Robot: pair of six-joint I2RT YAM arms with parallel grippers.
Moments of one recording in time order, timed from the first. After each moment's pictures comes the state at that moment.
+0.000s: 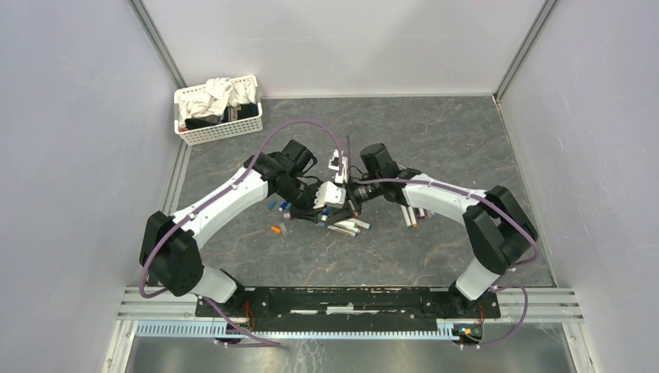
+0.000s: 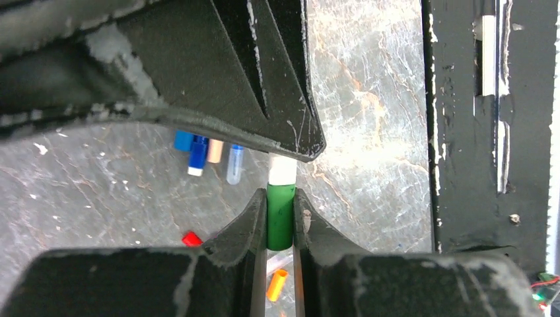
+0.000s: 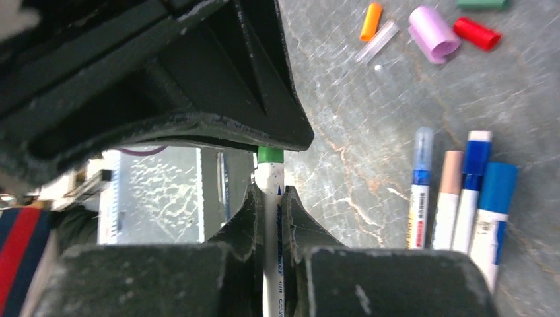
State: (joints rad) left arm -0.62 1.47 1.18 -0.97 0.56 0.98; right arm 0.67 1.68 1.02 -0.10 -1.01 0.15
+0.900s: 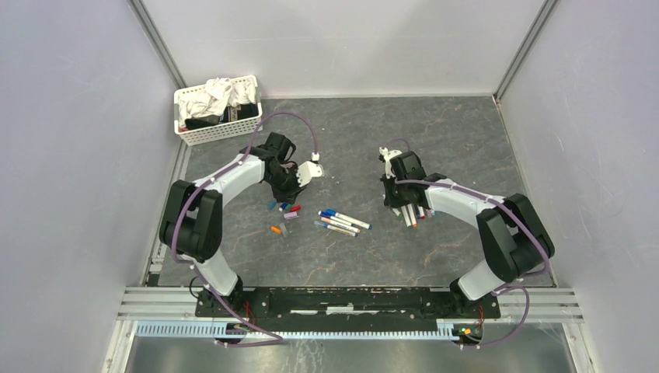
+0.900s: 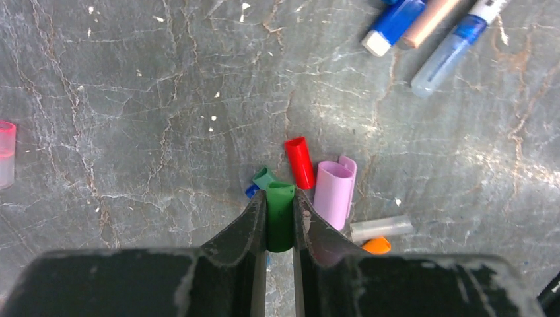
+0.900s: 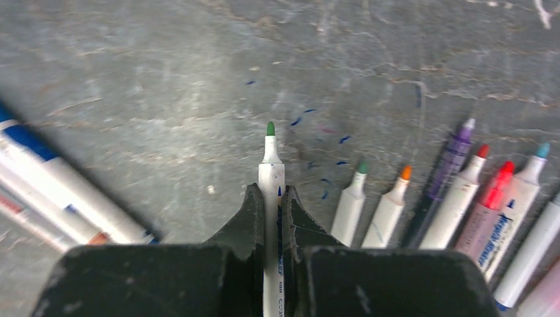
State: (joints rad) left arm -0.36 1.69 1.14 -0.74 0.38 0.90; right arm 0.48 1.55 0.84 -0.25 -0.04 0.13
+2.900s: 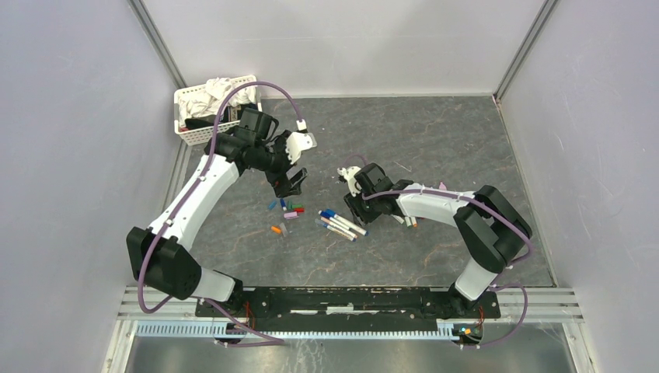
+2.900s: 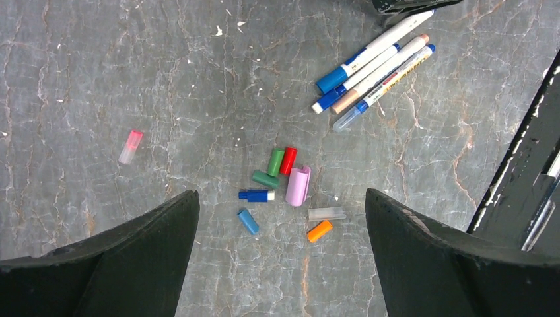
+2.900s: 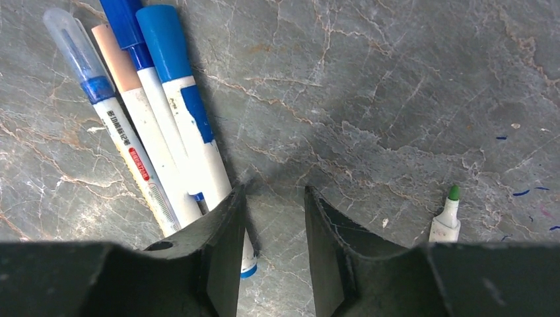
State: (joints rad) left arm -0.36 1.42 1.35 -0.93 0.50 0.73; right arm 0.74 1.69 0.93 -0.25 -0.10 0.06
